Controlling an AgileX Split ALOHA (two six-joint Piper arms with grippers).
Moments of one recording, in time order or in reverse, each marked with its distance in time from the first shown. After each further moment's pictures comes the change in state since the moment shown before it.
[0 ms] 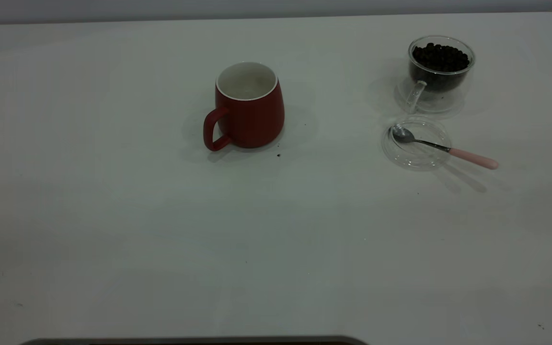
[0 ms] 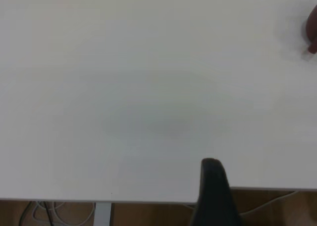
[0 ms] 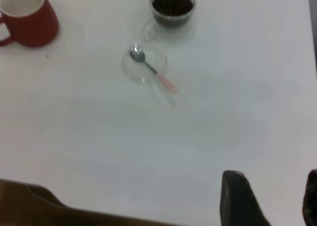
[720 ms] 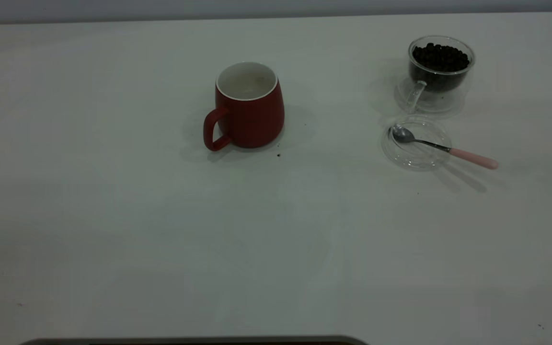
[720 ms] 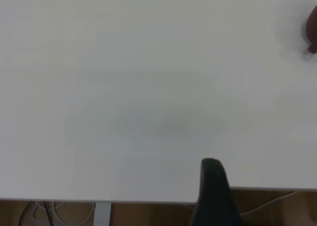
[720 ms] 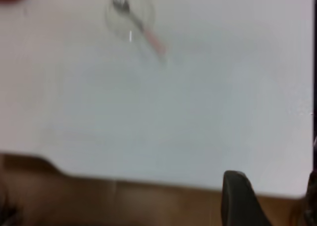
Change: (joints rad) left arm 0.000 0.000 0.000 0.000 0.000 -0.001; right arm -0.076 0.329 -0.216 -0.002 0.085 -0.017
